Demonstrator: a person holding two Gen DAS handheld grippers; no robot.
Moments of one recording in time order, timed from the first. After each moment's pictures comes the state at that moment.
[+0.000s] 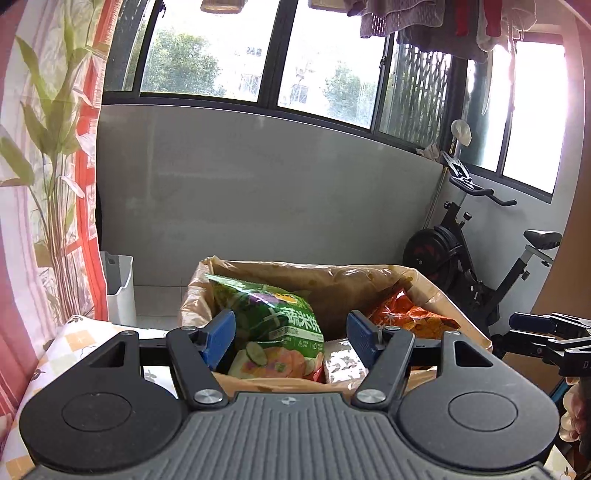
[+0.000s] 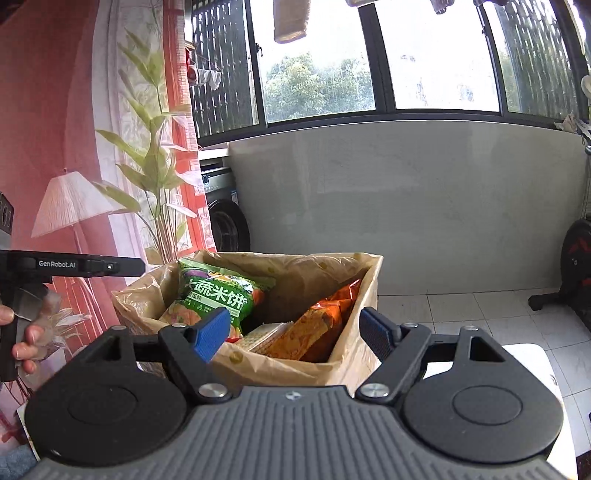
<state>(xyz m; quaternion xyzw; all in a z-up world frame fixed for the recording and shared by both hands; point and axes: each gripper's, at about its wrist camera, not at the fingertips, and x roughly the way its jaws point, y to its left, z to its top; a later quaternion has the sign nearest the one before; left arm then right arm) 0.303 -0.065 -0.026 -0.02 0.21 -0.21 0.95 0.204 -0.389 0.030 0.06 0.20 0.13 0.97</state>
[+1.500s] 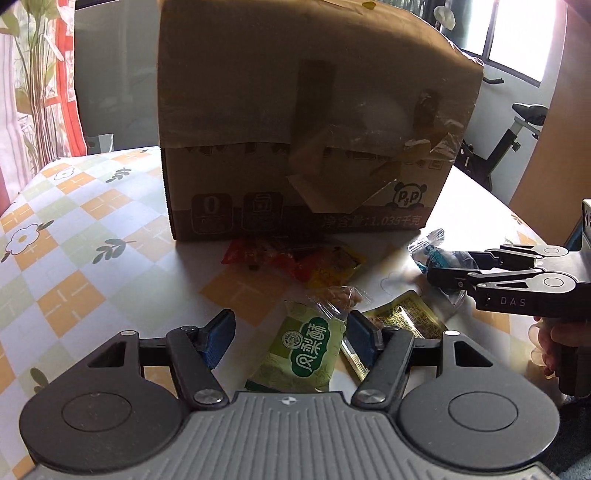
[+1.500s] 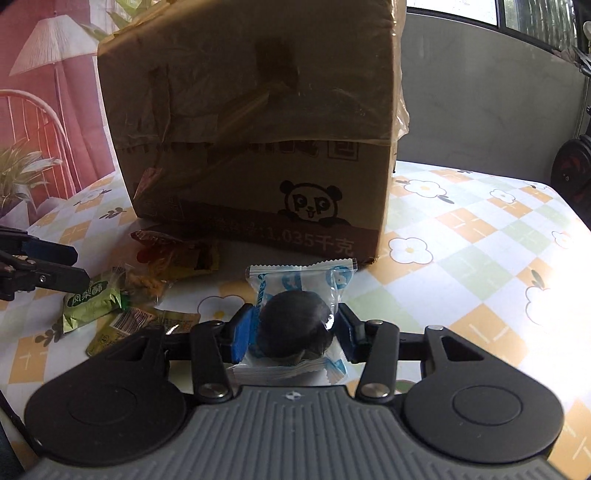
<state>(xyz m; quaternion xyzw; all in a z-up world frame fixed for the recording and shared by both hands) 0.216 -0.042 -0.205 0.05 0.36 -0.25 0.90 0.150 -0.332 -0.170 0.02 0.35 0.10 0.93</state>
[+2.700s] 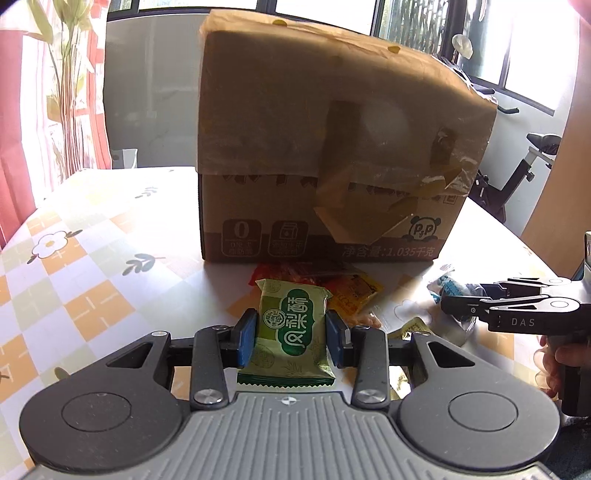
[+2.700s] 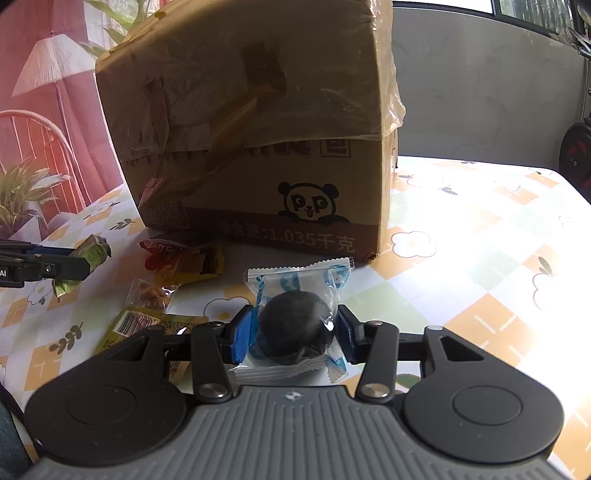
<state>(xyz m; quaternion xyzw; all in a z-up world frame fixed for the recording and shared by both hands) 0.207 -0.026 -0.189 0.02 0.32 -0.21 0.92 0.147 -0.344 -0.166 0.05 0.35 0.12 0.93</state>
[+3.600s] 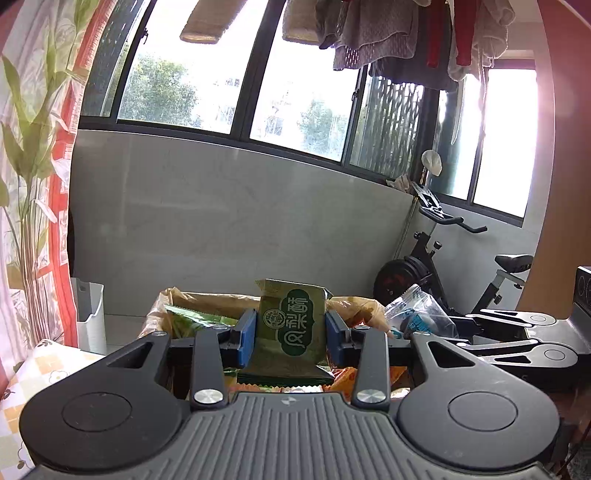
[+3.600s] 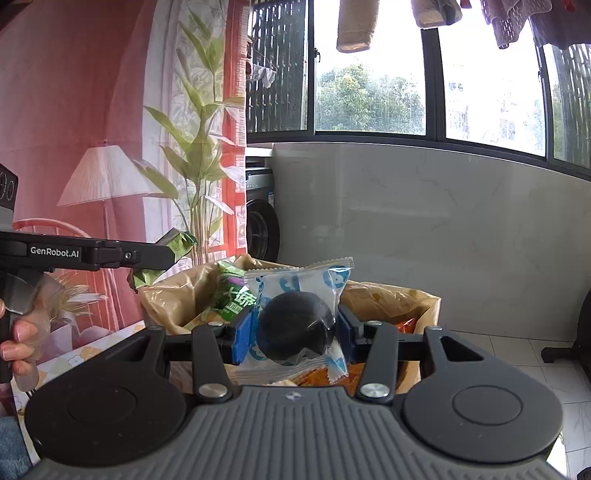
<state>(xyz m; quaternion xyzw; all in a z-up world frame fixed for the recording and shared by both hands) 0.299 -0.090 -0.004 -0.04 0.15 -0.25 0.95 0.238 -0.338 0.046 -0.02 0.18 0.18 0.97</state>
